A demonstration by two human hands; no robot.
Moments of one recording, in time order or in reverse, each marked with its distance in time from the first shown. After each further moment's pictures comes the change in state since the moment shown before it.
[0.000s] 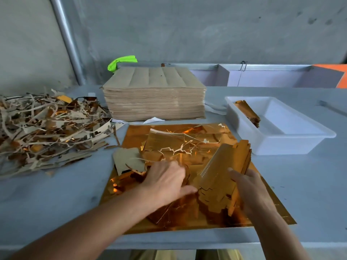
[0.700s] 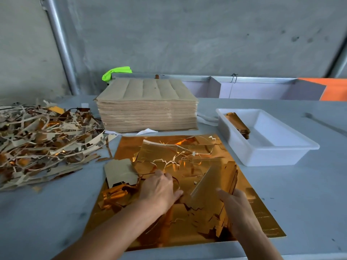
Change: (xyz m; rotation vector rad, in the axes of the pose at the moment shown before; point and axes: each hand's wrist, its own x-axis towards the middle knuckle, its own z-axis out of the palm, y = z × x) left_hand 0.023 0.004 0.027 0.012 -0.112 -0.321; right_hand -0.007 0.007 0.004 -0.034 -0.026 0.104
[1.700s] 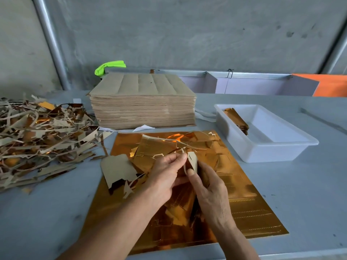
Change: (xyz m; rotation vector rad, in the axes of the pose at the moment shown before) left_hand 0.004 0.005 -0.040 -2.047 -0.176 -0.223; right_hand -0.003 0.002 0.048 -0.249 0.006 -0.563
